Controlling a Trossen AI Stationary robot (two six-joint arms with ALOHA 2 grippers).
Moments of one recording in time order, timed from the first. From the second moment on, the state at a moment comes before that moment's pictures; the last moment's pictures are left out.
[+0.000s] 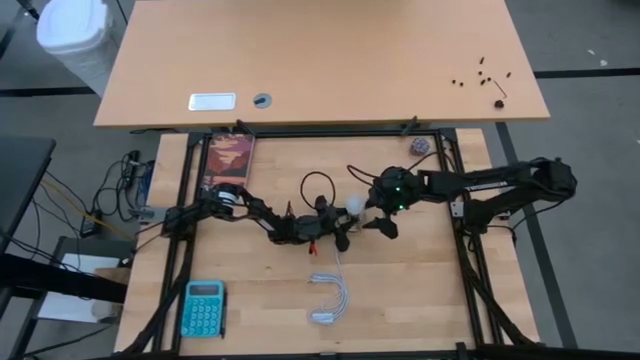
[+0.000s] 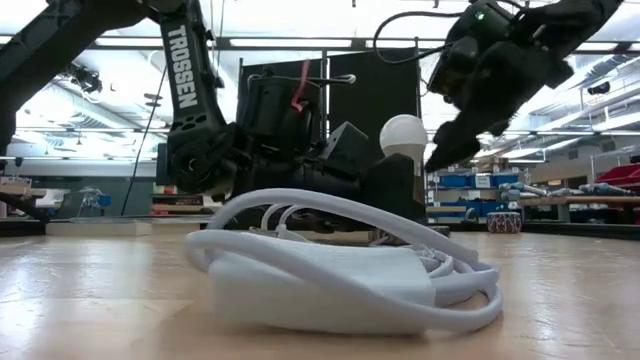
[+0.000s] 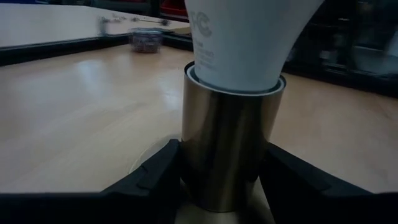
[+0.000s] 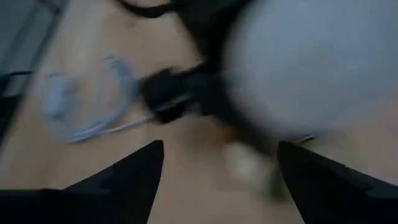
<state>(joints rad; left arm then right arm) -0.05 2.36 1.03 1.16 -0.50 -0.22 -0.17 1.24 0.59 -0.09 -0.32 0.09</state>
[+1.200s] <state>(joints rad) -0.04 2.36 1.04 1.17 -0.35 -0.19 -0.14 1.64 1.20 -0.78 -0.15 -0.37</state>
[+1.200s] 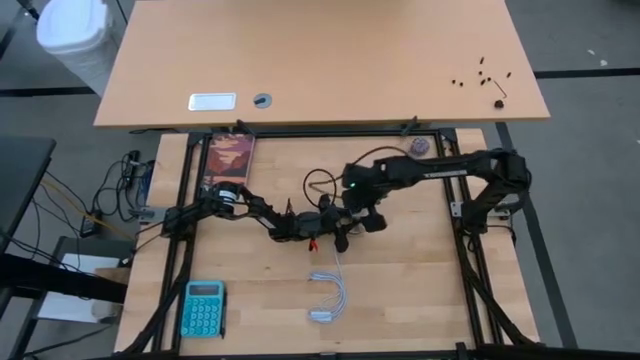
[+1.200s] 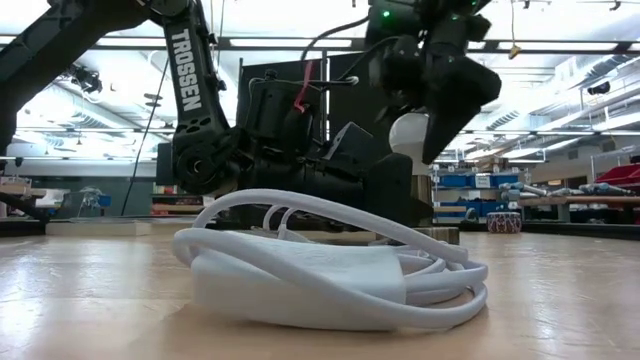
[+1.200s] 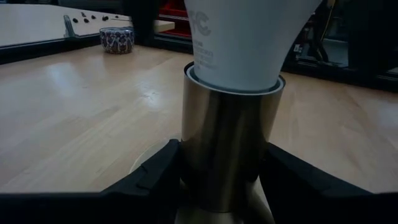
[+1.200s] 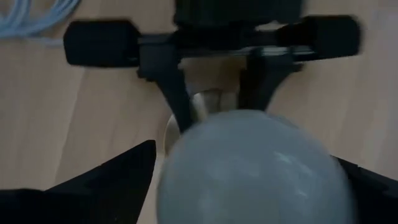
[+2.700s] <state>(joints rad) -0.05 2.36 1.04 1.18 -0.38 -0.23 -0.08 1.72 1.33 -0.96 0.01 0.35</state>
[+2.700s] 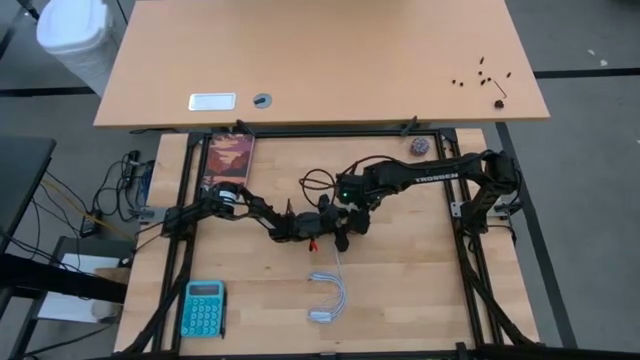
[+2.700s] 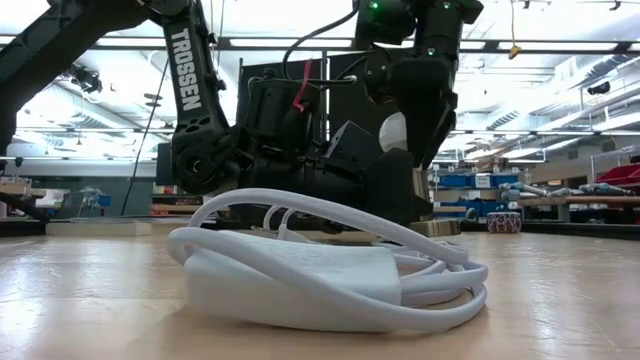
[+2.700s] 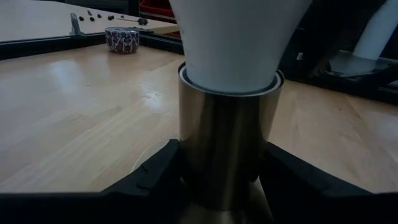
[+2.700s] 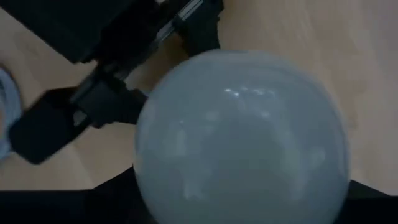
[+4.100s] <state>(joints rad) -0.05 2.36 1.04 1.17 -0.37 -0.22 -0.12 1.35 0.67 -0.07 -0.07 0.14</state>
